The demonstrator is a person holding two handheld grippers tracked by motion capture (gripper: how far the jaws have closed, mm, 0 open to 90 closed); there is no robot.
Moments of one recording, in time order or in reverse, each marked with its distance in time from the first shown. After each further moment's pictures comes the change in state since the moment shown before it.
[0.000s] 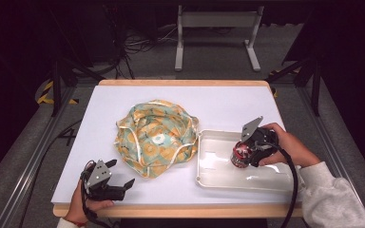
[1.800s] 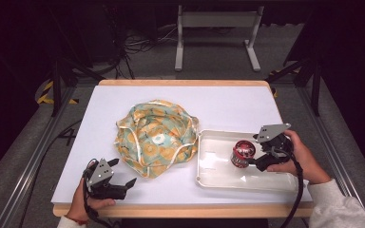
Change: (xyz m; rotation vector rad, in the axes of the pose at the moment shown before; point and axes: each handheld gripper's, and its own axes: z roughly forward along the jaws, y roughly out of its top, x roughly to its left) left arm 0.001 0.003 0.005 0.002 -0.017 0.011; right arm 0.019 -0.033 -0.021 -0.241 -0.149 0.168
